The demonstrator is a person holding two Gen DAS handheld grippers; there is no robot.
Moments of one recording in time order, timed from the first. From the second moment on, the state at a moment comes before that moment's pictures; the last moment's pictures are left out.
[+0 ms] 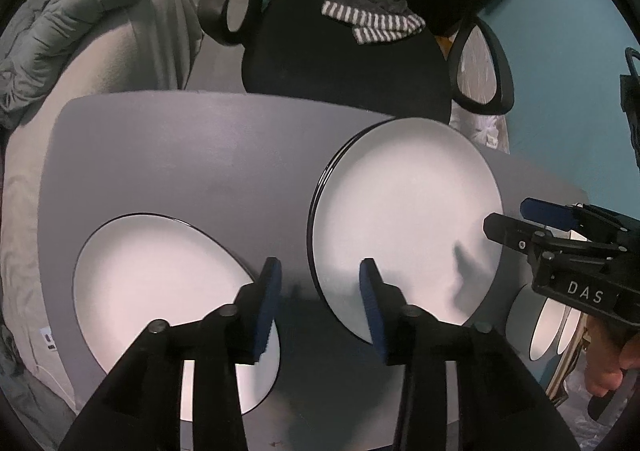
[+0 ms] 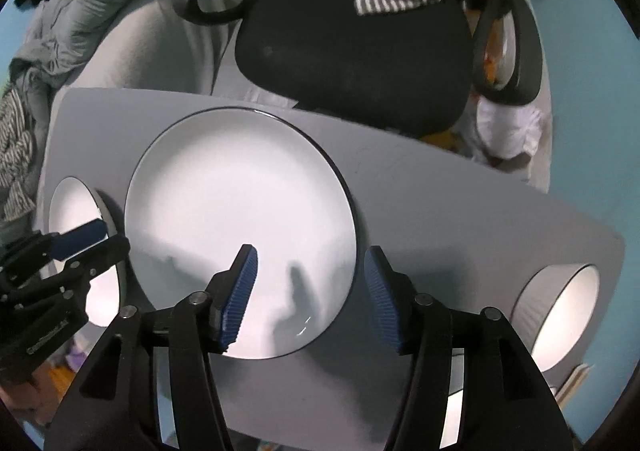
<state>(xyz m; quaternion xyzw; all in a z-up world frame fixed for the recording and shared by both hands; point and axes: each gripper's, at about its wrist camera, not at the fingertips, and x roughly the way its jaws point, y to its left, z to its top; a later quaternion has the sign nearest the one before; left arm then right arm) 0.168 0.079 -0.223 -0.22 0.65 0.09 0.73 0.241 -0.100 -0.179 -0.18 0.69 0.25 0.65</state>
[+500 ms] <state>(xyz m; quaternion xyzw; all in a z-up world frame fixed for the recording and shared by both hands) 0.127 0.080 -0.155 -0.19 0.59 0.11 0.77 0.215 -0.095 -0.125 -0.23 0.62 0.28 0.69</state>
